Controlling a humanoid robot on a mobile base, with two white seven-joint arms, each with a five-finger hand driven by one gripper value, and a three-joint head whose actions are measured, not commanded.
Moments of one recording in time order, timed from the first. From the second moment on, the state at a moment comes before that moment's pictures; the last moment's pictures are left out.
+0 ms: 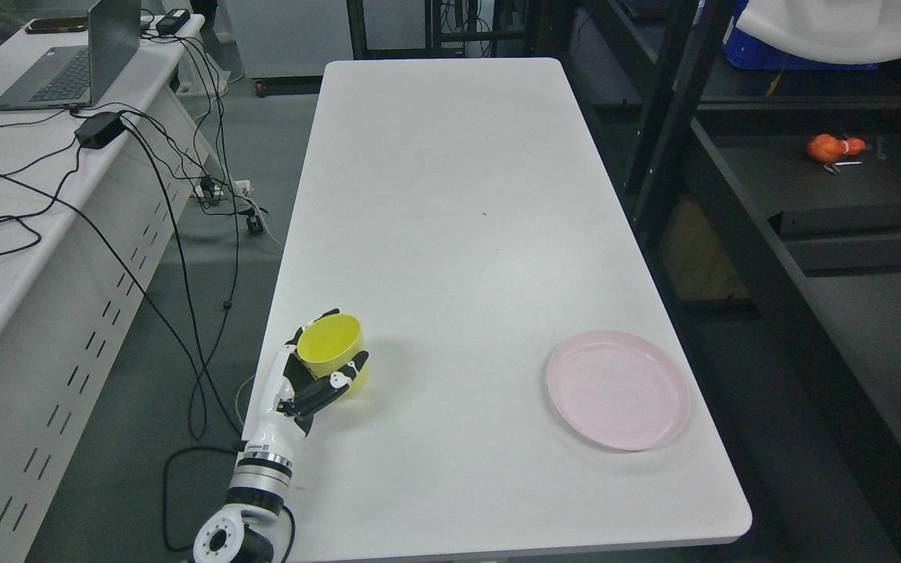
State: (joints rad) left arm -0.19 0.00 -0.06 -1.40 0.36 -0.17 -0.08; right arm 0.00 0.00 0.00 -0.24 0.00 0.09 -0.12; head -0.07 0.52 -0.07
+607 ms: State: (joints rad) left arm -0.11 0.00 -0.02 -1.64 0.39 -0.20 -0.09; right arm 0.00 0.00 0.00 -0.24 0.00 0.09 -0.12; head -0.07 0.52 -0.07
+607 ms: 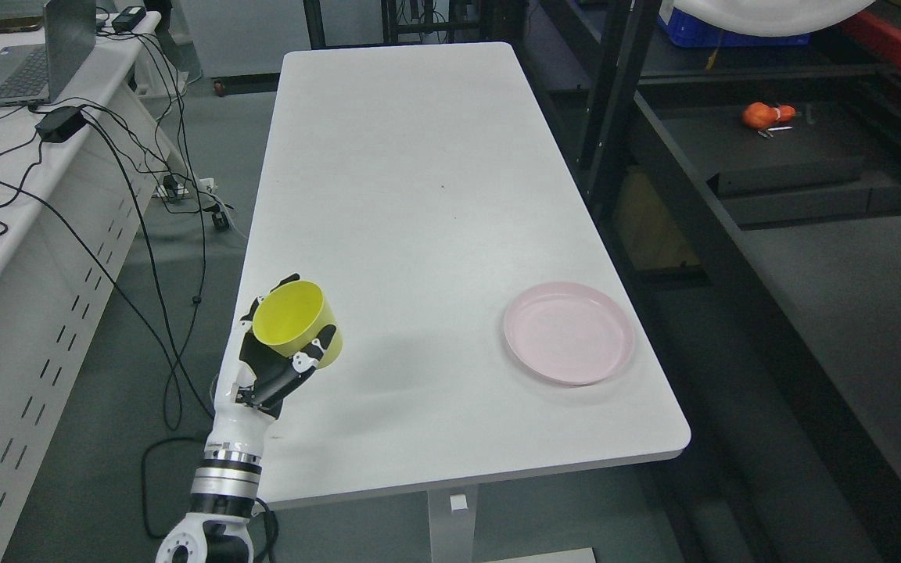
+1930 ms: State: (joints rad) left arm -0.06 0.00 0.00 -1.74 0.39 -0.21 -0.09; right arm 0.00 0.00 0.00 -0.24 0.00 0.09 -0.12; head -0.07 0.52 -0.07
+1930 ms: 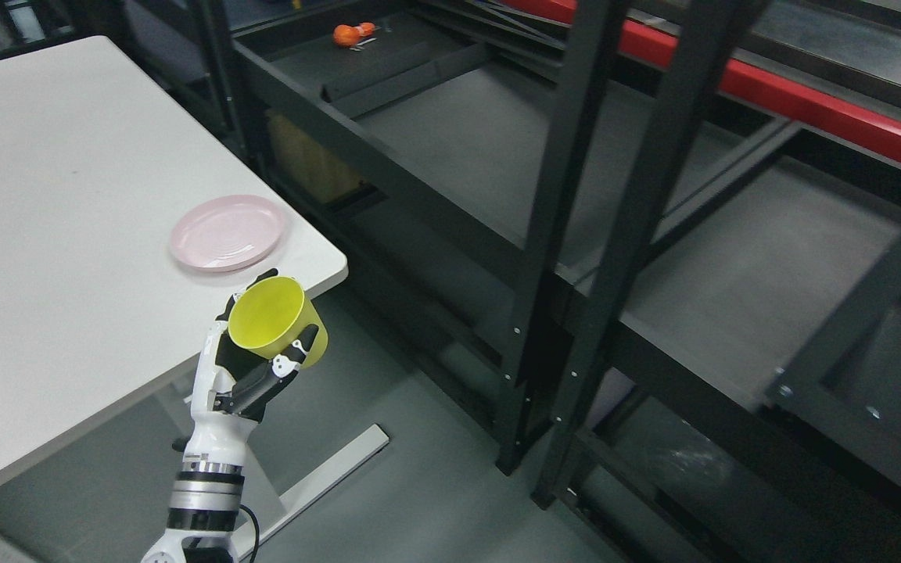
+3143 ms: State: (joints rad) left arm -0.06 0.00 -0.04 -1.75 0.39 -0.21 -0.09; right arm 0.00 0.00 0.00 -0.24 0.00 0.09 -0.12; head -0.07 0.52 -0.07
